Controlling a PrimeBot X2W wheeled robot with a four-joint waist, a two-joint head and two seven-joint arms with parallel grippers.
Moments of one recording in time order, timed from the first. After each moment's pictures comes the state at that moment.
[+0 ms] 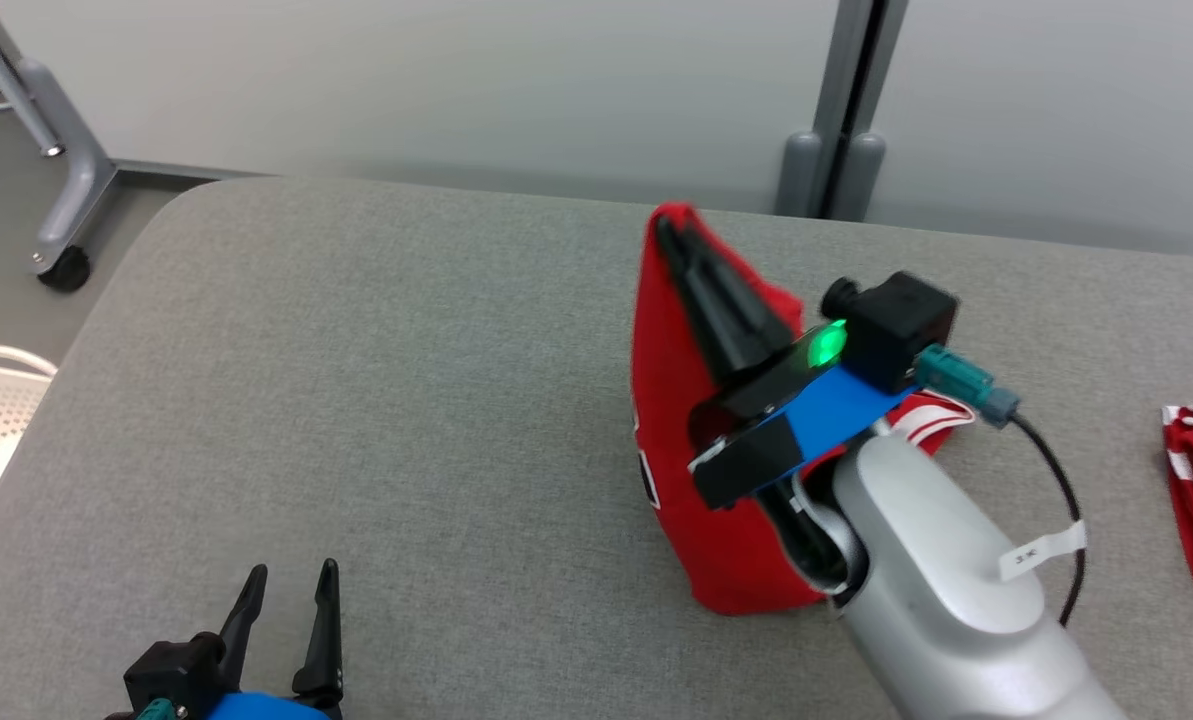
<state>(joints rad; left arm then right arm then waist) -0.01 0.16 -0.11 0.42 -0.35 -0.13 -0.26 -0.64 -0.05 0.42 0.38 0.39 0.13 -0.26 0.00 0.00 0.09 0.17</state>
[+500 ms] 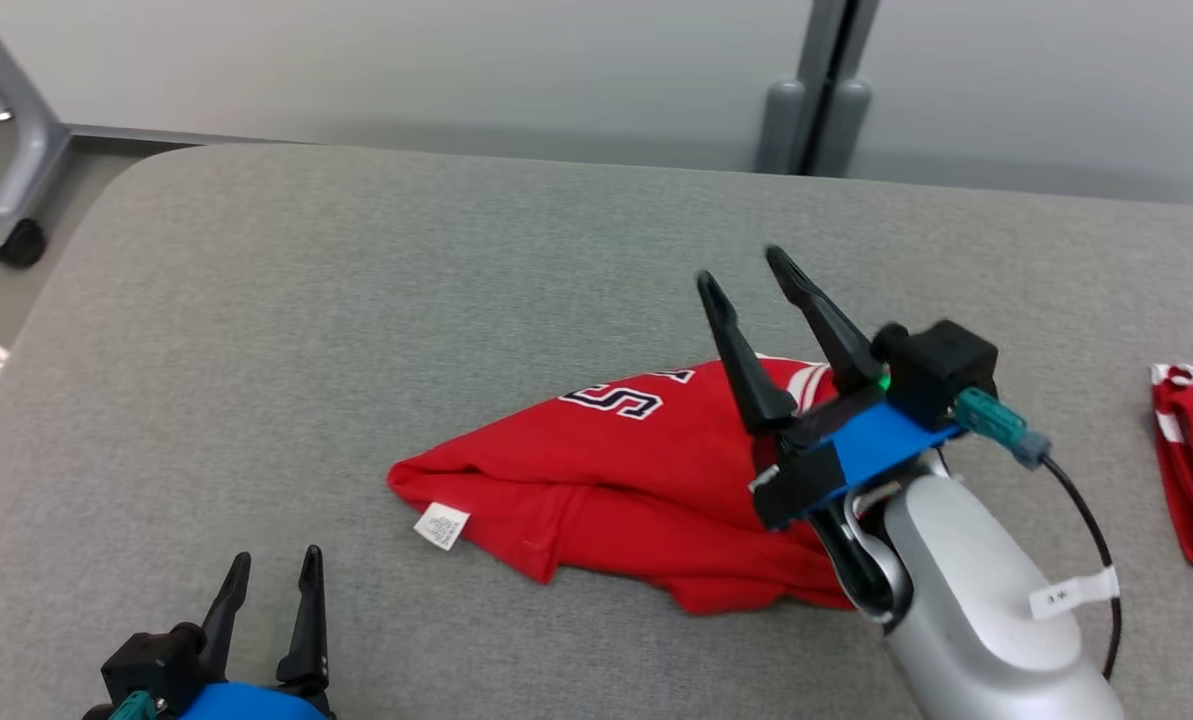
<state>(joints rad) -0.02 0.18 -0.11 0.41 -0.39 -0.13 -0.26 -0.56 -0.05 0.39 0.42 0.37 0.13 -0.26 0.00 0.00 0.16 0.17</state>
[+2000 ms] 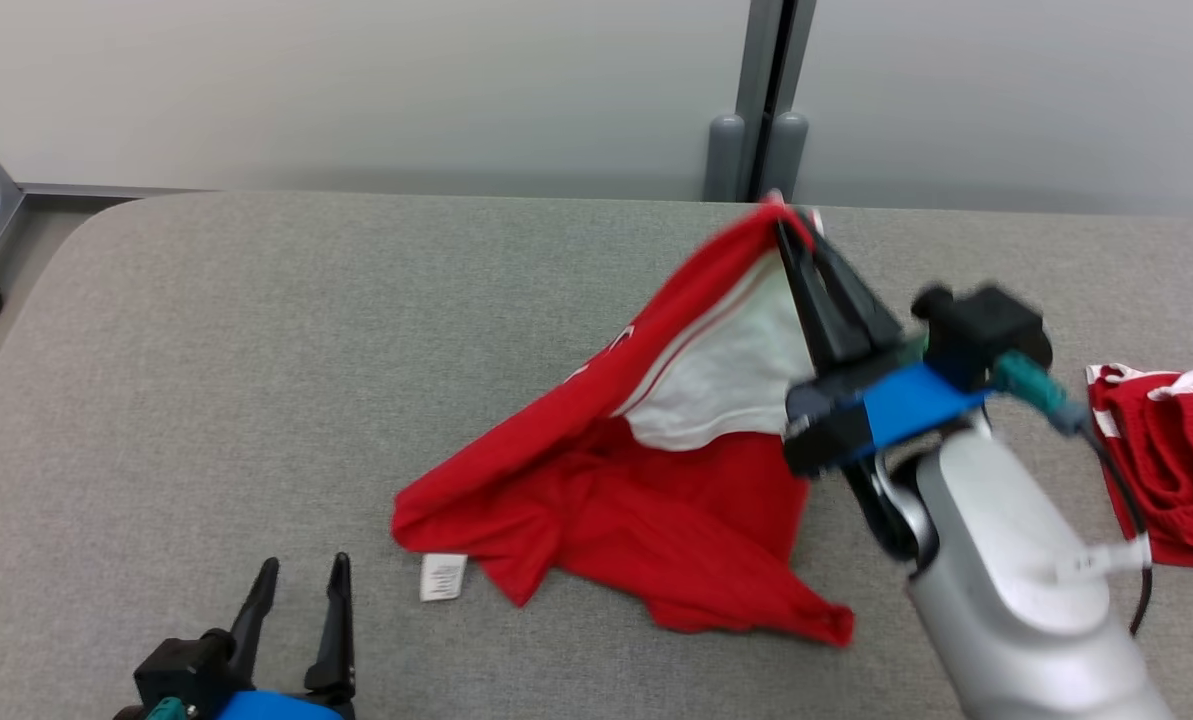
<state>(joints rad) -0.01 0.17 -0.12 0.40 -0.37 -0.13 -0.26 -0.53 -0.05 0.26 0.41 0.23 0.13 -0.26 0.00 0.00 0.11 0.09</state>
